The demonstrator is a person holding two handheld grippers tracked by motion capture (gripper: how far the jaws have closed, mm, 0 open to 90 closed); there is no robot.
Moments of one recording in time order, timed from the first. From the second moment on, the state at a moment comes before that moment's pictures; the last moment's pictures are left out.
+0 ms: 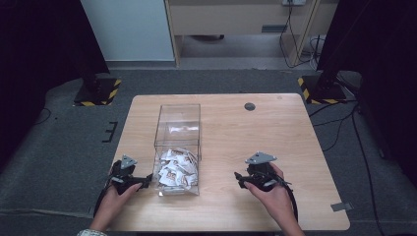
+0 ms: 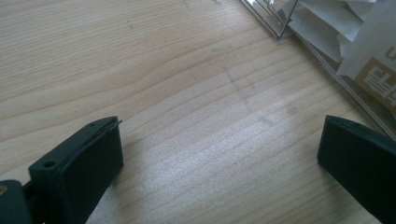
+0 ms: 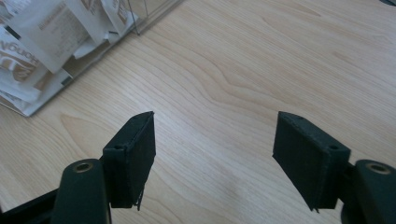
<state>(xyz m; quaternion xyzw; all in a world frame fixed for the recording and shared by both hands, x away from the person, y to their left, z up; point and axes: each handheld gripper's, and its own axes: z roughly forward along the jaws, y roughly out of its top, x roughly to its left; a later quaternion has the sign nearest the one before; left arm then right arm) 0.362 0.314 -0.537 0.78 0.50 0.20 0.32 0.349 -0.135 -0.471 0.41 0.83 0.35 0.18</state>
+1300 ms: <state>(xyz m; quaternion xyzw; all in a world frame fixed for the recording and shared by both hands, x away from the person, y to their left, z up) 0.362 0.314 -0.537 0.78 0.50 0.20 0.32 0.362 -0.075 -0.411 0.33 0.86 0.36 0.17</state>
